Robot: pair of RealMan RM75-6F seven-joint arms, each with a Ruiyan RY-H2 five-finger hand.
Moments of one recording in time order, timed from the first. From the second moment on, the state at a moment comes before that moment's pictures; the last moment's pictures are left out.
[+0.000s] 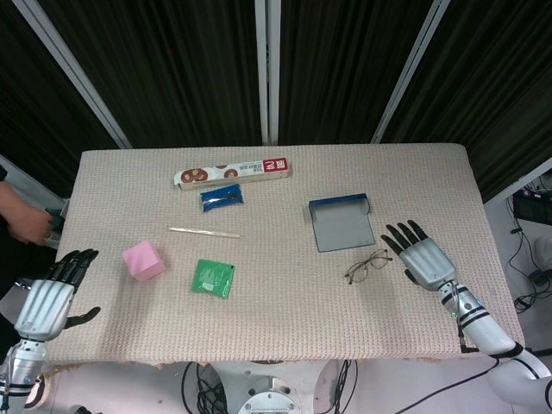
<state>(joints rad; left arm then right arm) -0.15 -1.19 0.01 -1.50 1.64 1.50 0.01 0.48 -1.29 0.07 -1.31 -1.59 0.96 -0.19</state>
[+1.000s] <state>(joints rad) -0.15 -1.19 0.01 -1.46 1.60 1.47 -0.03 0.63 -1.49 0.03 -1.11 -1.58 0.89 -0.08</state>
